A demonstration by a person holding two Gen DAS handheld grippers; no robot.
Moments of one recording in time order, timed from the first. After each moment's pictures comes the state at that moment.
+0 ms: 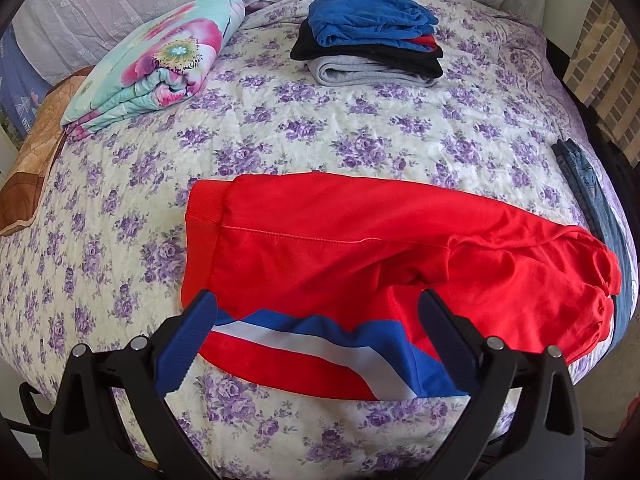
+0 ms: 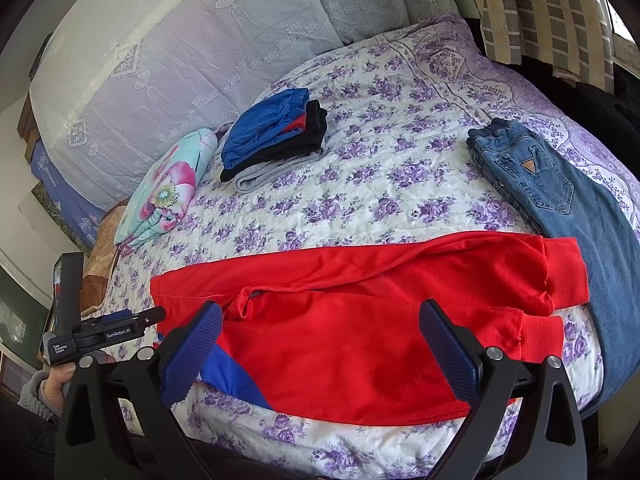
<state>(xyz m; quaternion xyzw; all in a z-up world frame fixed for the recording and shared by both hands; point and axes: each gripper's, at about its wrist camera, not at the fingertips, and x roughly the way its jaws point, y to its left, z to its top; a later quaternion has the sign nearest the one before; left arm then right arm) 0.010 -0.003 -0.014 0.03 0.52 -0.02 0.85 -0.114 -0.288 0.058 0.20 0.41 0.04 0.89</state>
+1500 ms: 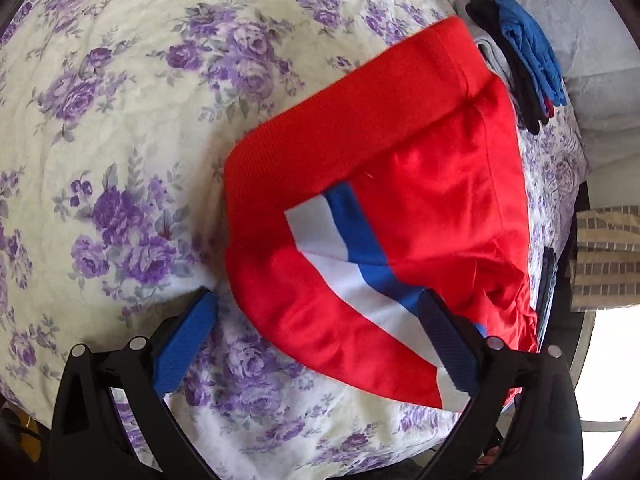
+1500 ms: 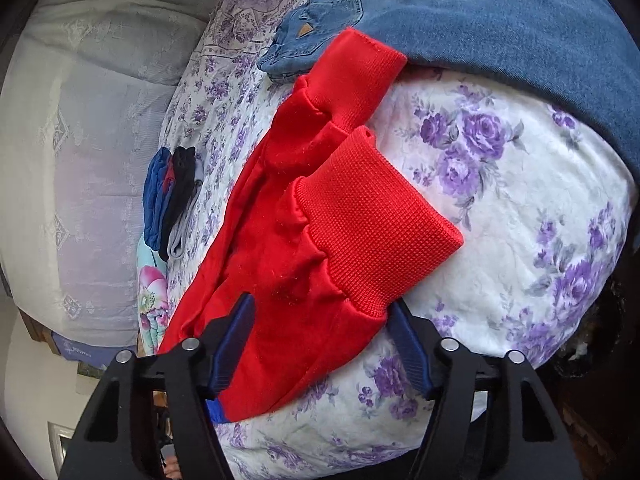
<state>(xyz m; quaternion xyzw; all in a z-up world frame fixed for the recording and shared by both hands) 0.006 0.148 -0.141 -0.32 0.61 -0.01 0.72 -0.197 -0.406 -0.115 0.50 0.39 -0.05 0.77</state>
